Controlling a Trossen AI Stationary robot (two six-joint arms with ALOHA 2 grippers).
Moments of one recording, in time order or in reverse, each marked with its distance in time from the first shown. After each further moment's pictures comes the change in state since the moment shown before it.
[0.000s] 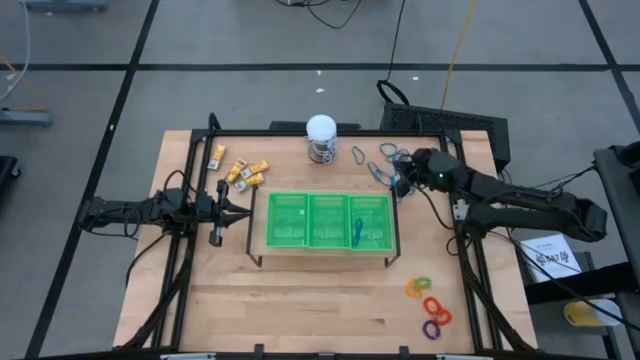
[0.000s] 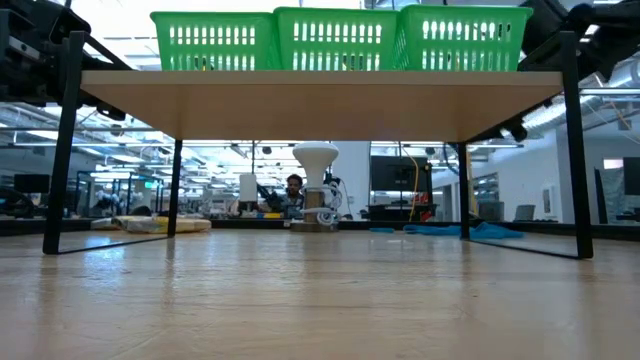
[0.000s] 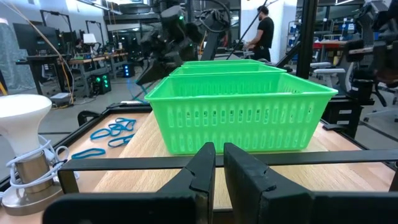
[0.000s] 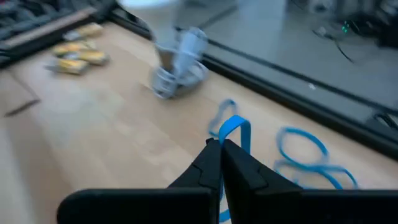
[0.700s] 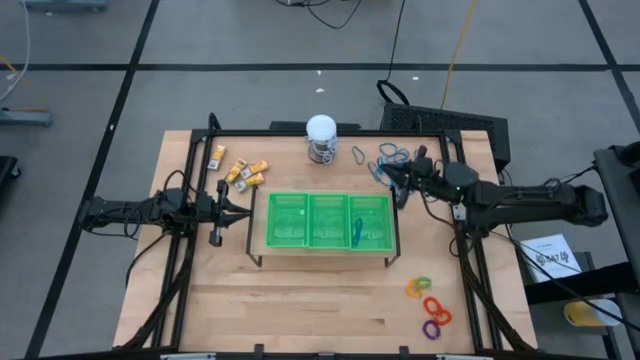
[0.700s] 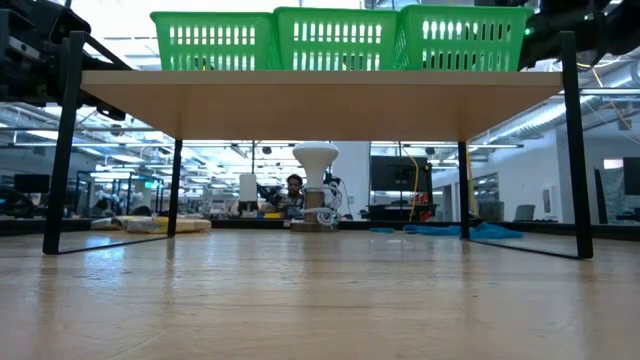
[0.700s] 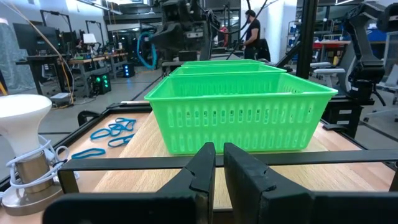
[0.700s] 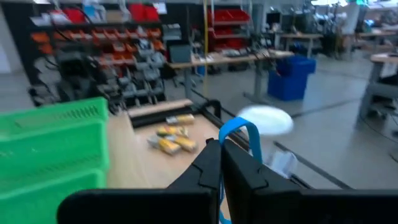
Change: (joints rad) left arm 0.000 0.000 0.000 0.000 0.000 0.000; right arm 0.249 -0.003 0.000 0.435 0.000 -0.206
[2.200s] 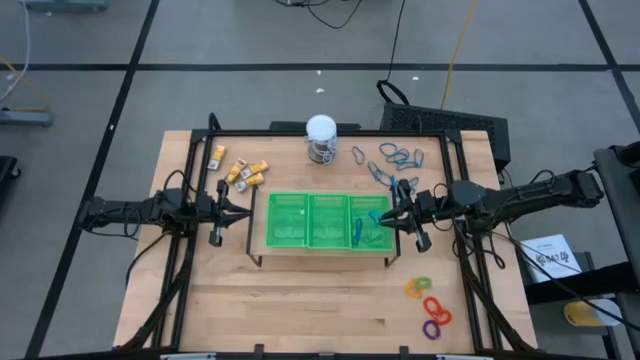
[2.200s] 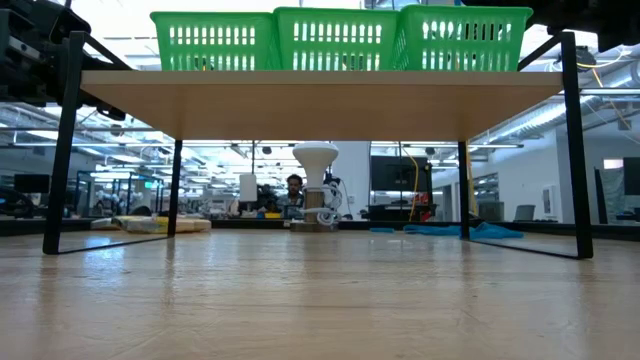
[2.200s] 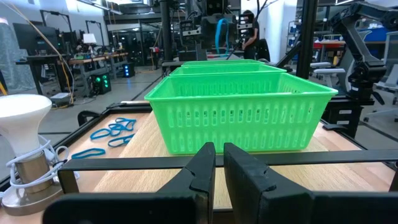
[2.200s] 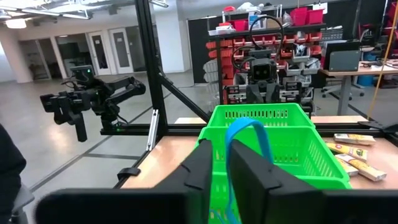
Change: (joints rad) left arm 0.000 0.000 0.000 0.000 0.000 0.000; right arm 0.286 0.002 0.000 0.064 -0.364 0.057
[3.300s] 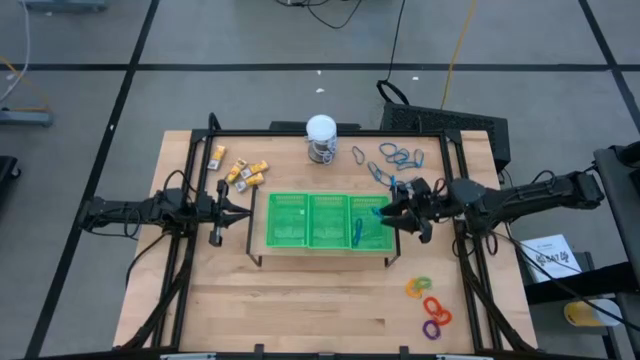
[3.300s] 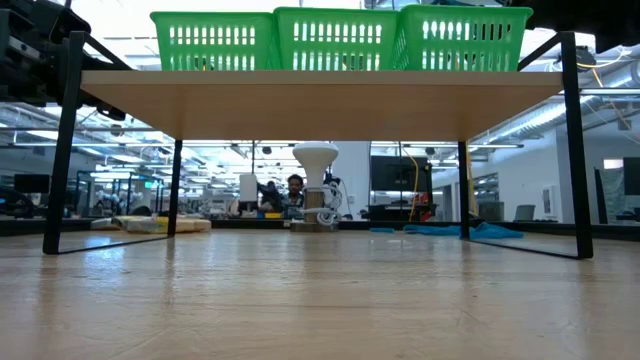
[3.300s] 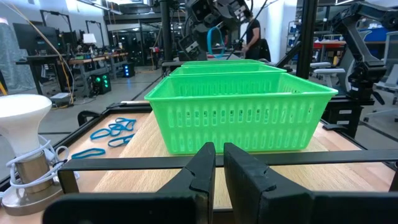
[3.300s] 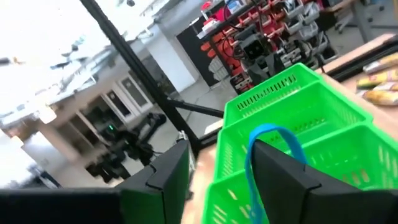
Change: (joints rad) left arm 0.000 0.000 0.000 0.000 0.000 0.000; right arm -0.030 0.000 0.000 0.015 0.007 0.525
